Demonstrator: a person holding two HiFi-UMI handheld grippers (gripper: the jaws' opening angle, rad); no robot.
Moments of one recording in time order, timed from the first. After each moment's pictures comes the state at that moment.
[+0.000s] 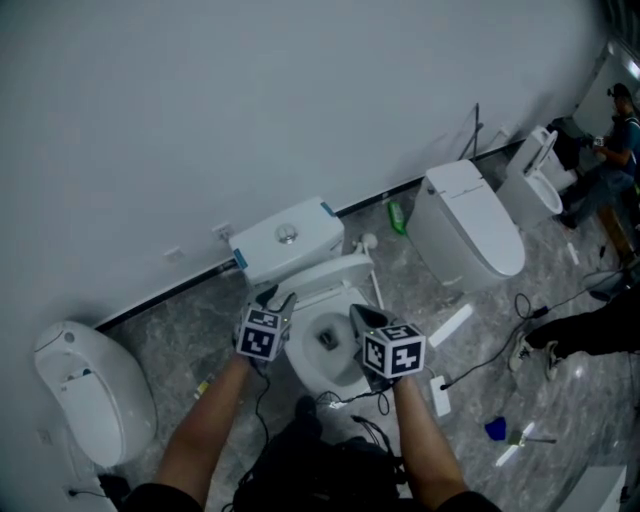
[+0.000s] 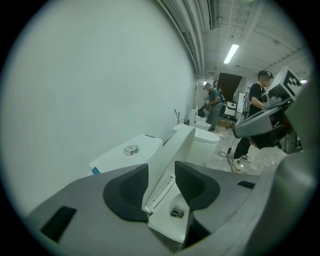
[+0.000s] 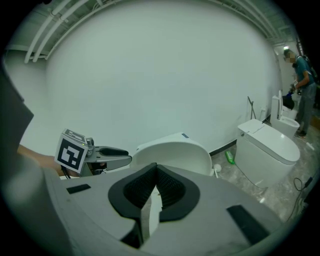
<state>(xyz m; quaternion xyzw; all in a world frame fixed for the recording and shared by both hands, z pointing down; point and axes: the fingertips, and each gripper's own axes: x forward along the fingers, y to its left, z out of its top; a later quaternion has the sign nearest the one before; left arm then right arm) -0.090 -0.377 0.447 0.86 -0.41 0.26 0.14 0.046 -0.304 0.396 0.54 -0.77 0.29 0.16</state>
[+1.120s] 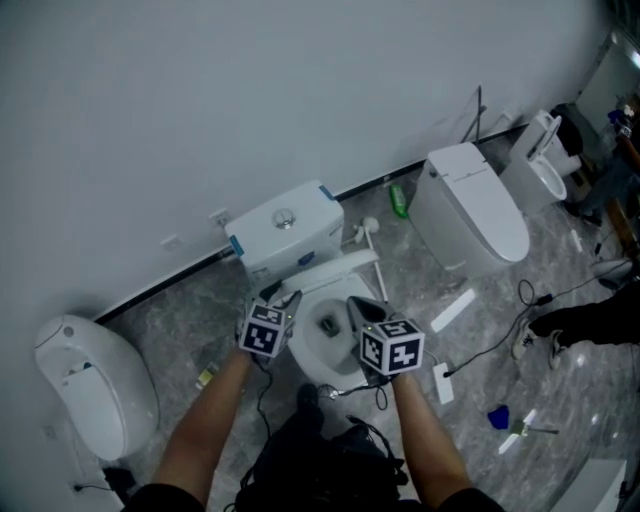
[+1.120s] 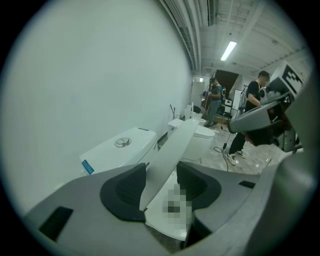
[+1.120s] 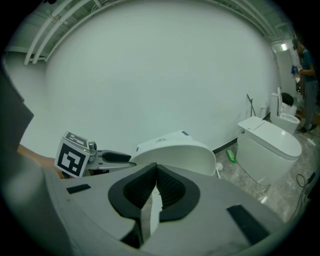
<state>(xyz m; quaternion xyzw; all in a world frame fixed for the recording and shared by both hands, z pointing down) -0.074 -0.361 0.472 0.87 -0.38 0.28 0.15 0.044 -0.298 0.410 0.54 -0.77 0.29 0.15</state>
